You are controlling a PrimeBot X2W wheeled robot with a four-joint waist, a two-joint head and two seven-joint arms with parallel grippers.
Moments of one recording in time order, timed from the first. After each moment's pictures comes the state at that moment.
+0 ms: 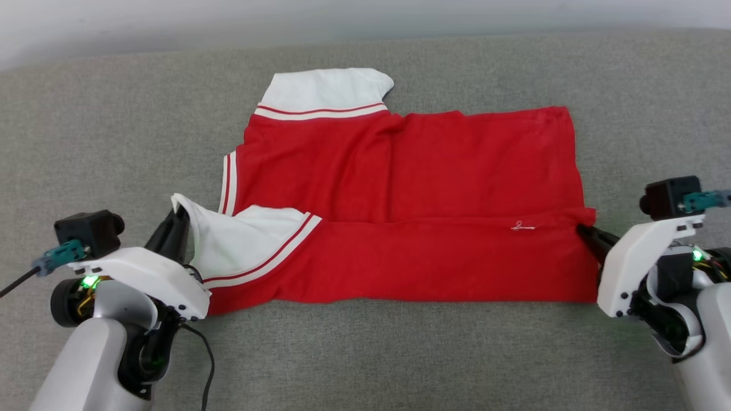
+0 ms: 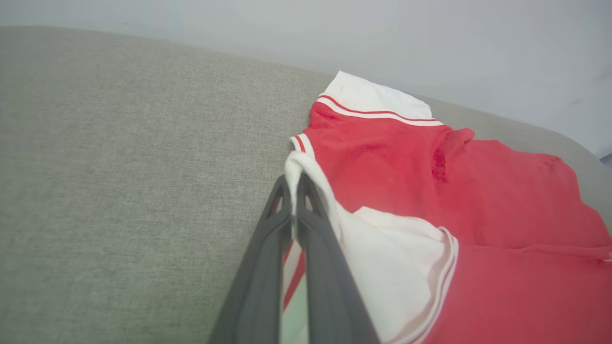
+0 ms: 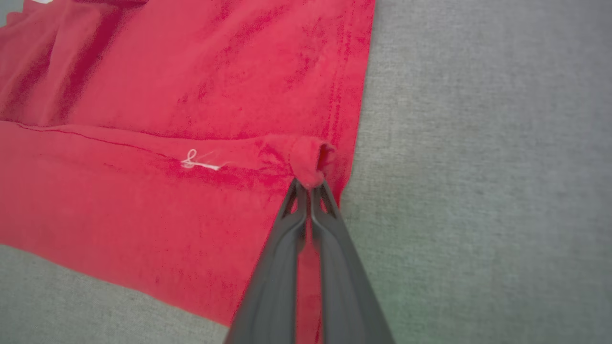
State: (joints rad) left arm -0.29 0.42 -0.22 0.13 -0.73 0.08 0.08; right arm -0.36 -0.30 0.10 0.24 0.47 0.13 0.54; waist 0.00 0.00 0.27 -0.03
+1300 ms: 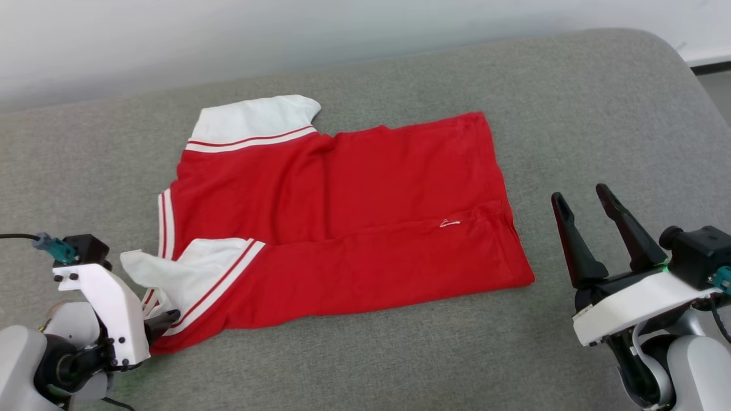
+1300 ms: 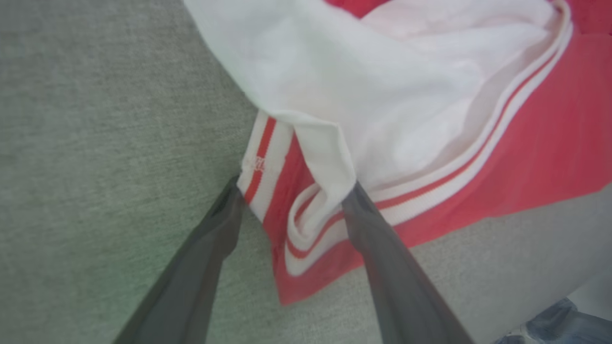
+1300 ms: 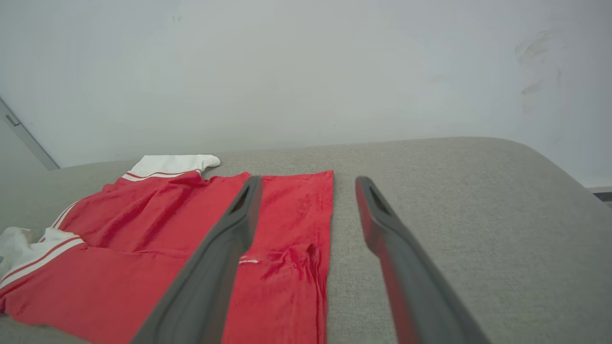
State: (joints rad) left arm -0.30 0.65 -0.32 0.27 -0.94 0.01 0.75; right arm -0.19 -0.19 0.10 0.00 0.34 0.13 -0.01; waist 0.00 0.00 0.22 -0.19
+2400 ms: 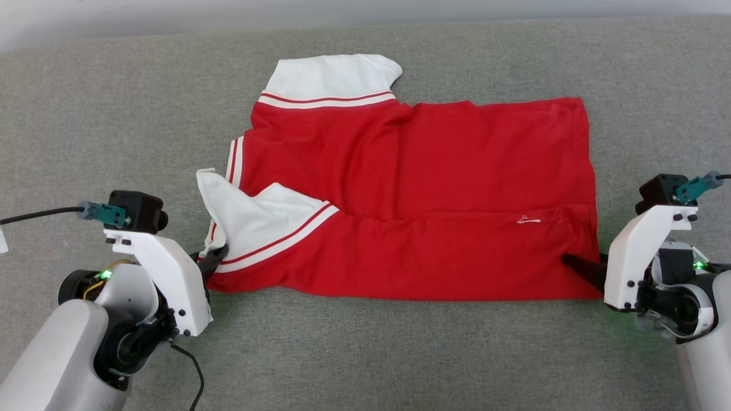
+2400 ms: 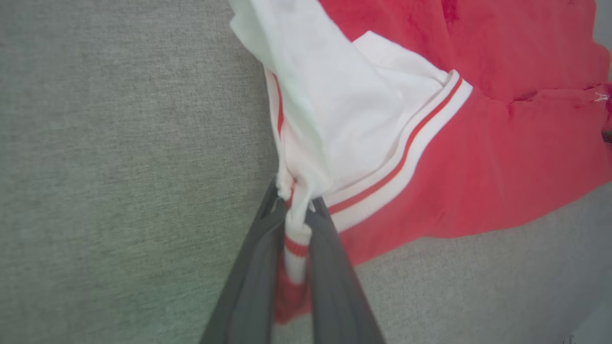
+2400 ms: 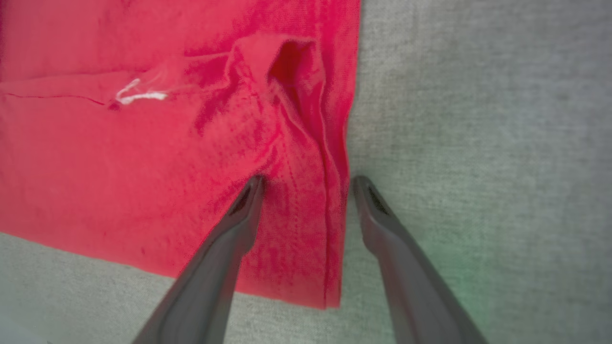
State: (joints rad) left arm -0.36 0.56 -0.35 0.09 -0.86 0.00 0.56; right arm -0.41 -0.22 0.00 0.32 0.48 0.13 0.90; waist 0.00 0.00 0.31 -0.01
